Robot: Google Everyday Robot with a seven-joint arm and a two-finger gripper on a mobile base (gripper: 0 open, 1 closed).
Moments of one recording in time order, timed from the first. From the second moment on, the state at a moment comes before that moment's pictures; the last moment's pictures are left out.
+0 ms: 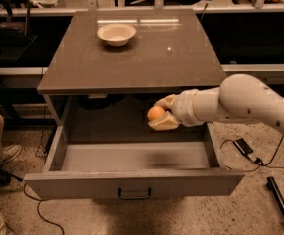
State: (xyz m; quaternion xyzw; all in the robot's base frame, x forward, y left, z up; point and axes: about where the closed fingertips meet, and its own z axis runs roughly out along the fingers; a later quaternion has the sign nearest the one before) arm 0.575 -0.053 0.756 -0.57 0.69 0.14 0.43
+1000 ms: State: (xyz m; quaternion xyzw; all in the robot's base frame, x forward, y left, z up) arm 0.617 -0.117 0.861 -0.45 0.68 0.17 0.55
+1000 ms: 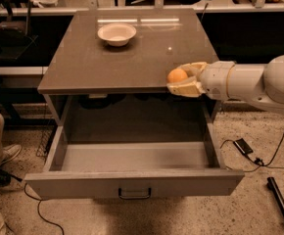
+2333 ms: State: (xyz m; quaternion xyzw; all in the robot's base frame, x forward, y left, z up) arm 0.761 -0.059 0.876 -0.42 0.69 0.25 0.53
